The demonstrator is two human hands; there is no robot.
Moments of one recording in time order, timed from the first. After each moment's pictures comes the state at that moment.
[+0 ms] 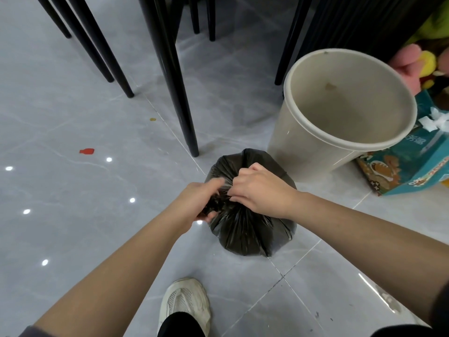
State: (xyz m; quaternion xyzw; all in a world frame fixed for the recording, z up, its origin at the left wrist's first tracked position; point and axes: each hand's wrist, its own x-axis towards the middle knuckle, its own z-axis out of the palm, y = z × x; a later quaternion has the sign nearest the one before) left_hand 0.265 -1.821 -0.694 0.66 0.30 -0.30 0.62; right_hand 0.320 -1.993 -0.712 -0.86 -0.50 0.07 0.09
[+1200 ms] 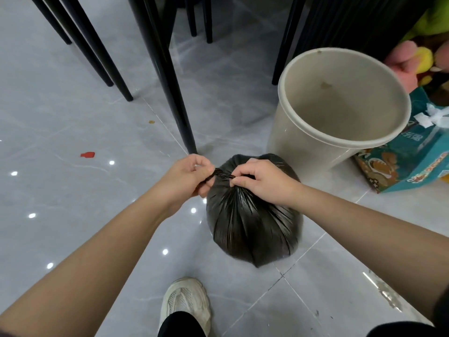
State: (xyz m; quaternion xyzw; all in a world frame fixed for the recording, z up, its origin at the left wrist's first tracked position) left_hand 0.280 -1.809 -0.656 0.70 0.17 -0.21 0.66; right_hand 0.332 -2.001 -0.701 -0.86 -0.29 0.21 0.36
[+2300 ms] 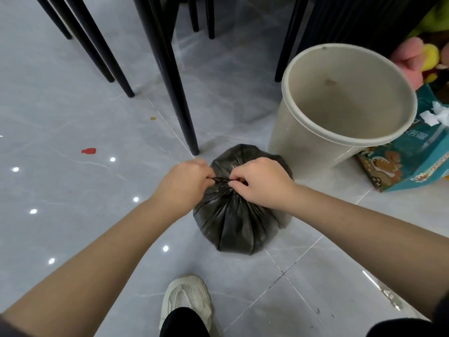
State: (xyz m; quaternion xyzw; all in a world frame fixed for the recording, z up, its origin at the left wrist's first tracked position) left_hand 0.281 -1.799 -0.678 0.98 -0.11 -0.09 0.14; right_hand 0.319 -1.985 -0.686 -0.92 -0.34 0.09 0.17
